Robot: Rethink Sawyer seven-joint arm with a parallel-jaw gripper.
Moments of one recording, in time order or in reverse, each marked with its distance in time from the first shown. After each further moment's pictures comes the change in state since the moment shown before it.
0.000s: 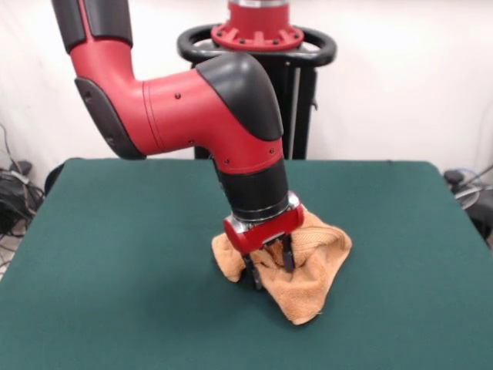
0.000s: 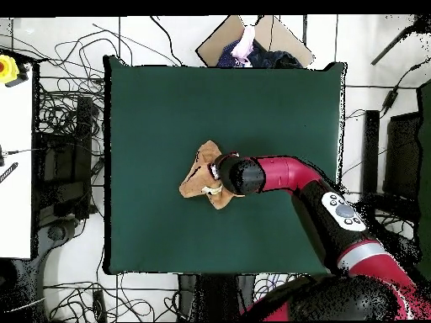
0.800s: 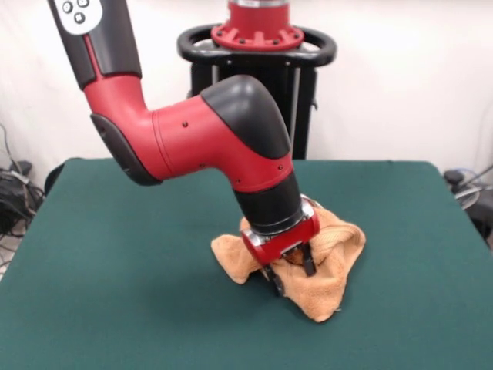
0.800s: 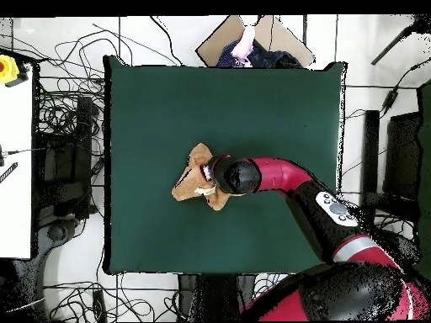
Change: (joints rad) arm -0.037 0.098 0.056 -0.009 0.014 0.000 0.000
